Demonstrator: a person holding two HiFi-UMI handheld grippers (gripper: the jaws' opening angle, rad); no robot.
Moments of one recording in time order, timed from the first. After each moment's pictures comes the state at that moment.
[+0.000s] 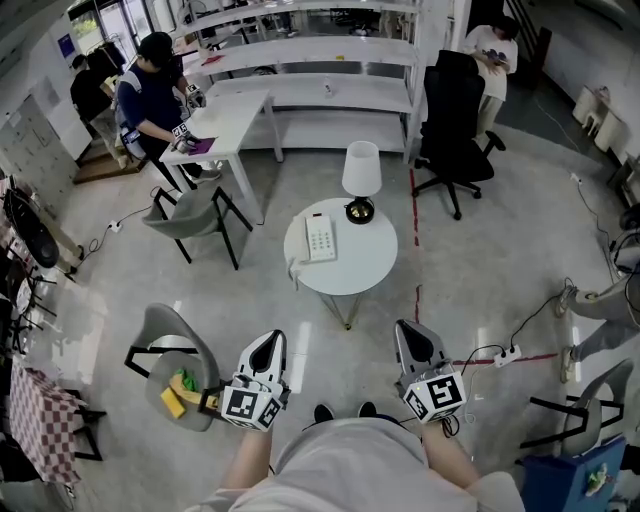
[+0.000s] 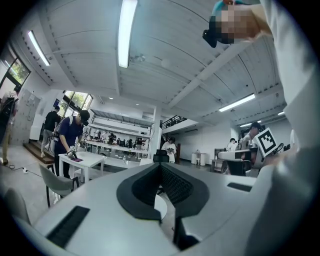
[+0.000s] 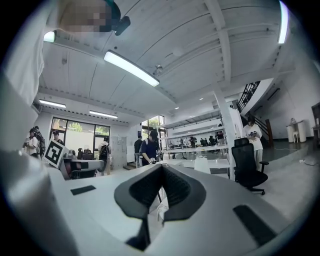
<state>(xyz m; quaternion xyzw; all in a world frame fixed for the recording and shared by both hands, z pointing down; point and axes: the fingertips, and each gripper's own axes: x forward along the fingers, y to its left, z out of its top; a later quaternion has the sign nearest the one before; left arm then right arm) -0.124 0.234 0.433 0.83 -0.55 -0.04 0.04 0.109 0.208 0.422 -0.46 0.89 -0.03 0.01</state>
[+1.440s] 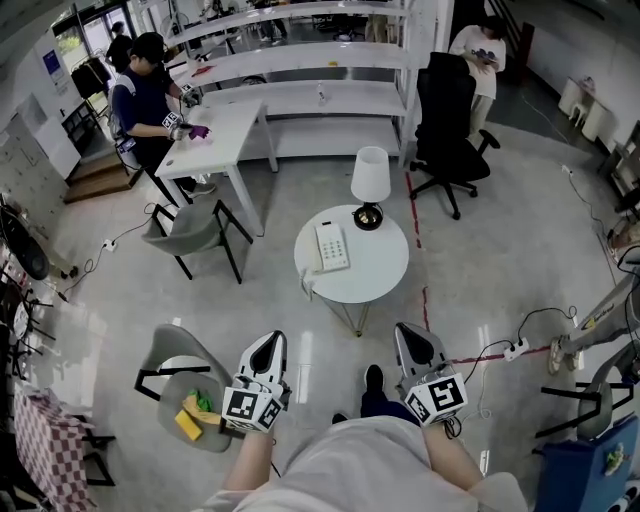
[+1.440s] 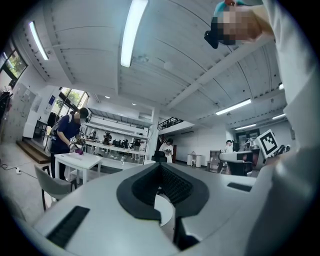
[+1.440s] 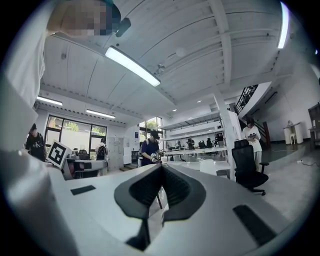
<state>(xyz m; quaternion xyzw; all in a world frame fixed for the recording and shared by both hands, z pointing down) -0.194 0.205 0.437 0.85 -0.52 -0.05 0.04 0.039 0.199 0.426 -0.48 0.88 -0.02 0.02</state>
